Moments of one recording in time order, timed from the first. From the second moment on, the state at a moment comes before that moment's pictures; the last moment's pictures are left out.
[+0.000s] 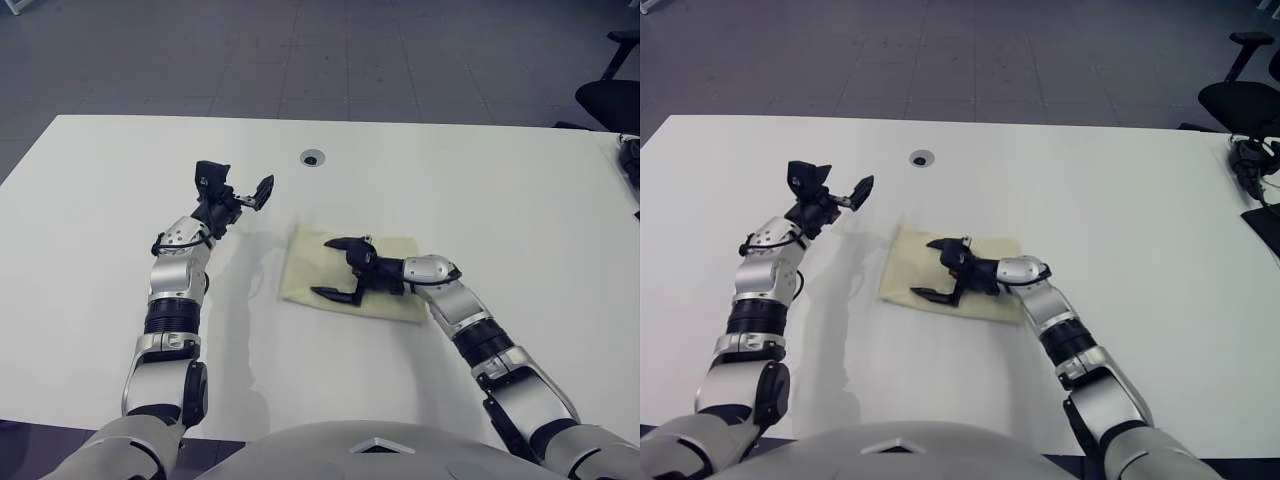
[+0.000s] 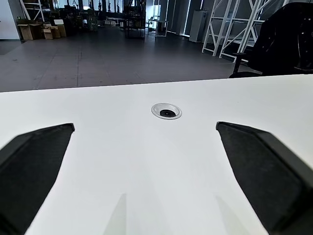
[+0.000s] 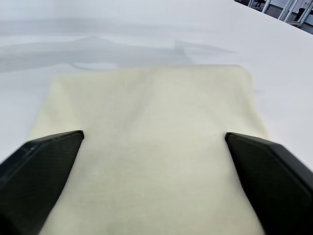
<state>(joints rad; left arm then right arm) -0.45 0.27 0.15 0.47 -0.24 0.07 -0.51 -0.38 -0.31 0.41 0.45 0.12 -0.07 0.90</state>
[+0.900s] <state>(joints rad) -0.39 0.26 0.18 0.39 -0.24 0.09 -0.46 -0.77 -0.31 -0.13 1.23 0.18 -0.05 -0.12</state>
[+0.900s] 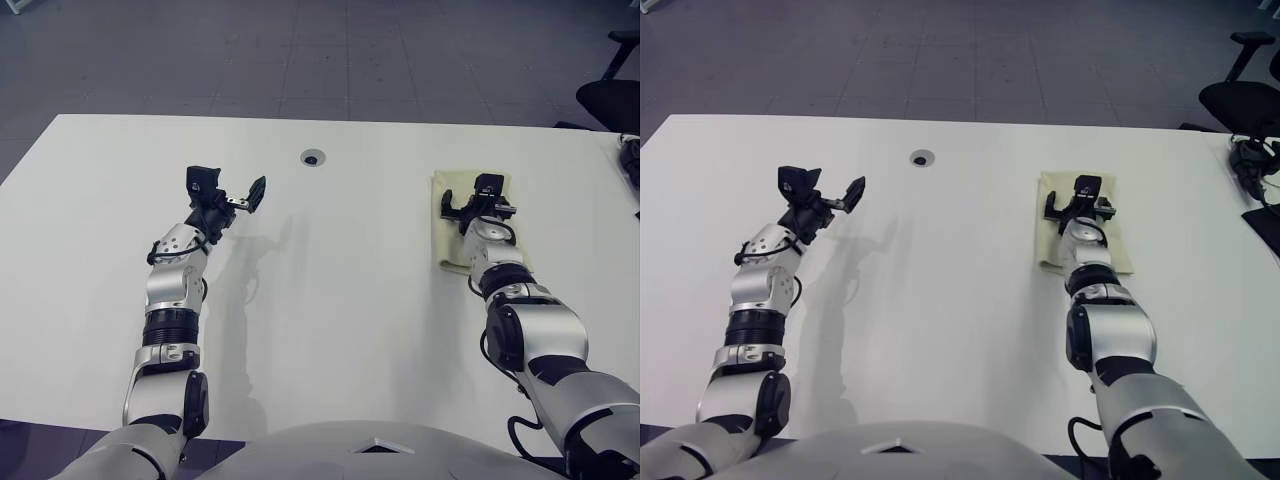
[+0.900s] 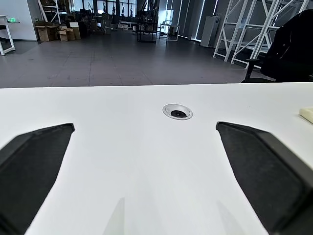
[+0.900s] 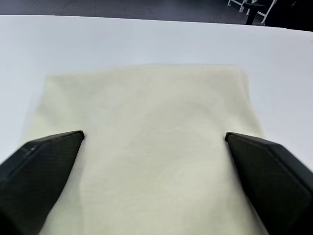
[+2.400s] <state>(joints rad) -0.15 0.02 -0.08 -0.29 0.06 -0.12 0.03 -0.20 -0.10 0.02 -0.31 0.10 0.12 -0.04</state>
